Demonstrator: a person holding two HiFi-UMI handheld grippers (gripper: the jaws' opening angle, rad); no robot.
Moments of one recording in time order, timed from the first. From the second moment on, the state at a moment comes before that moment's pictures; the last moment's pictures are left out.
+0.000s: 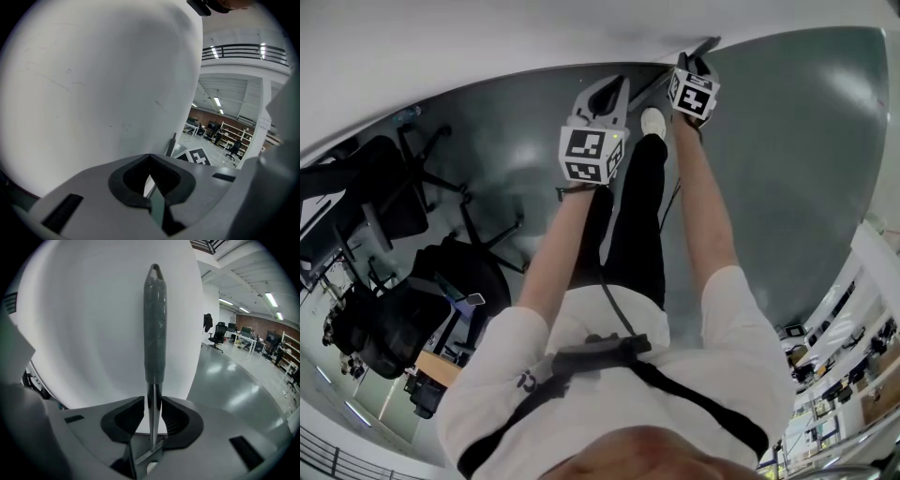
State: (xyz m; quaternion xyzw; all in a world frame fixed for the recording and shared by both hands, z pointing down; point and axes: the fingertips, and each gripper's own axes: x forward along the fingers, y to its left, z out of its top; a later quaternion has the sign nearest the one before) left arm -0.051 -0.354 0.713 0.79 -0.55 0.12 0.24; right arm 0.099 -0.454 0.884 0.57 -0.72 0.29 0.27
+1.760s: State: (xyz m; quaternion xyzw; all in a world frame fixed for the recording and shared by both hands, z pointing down) left arm -0.047 -0.322 0.647 0.81 -0.54 0.11 0.22; right arm 0.105 -0.357 0.714 0.50 -0.82 0.22 0.16
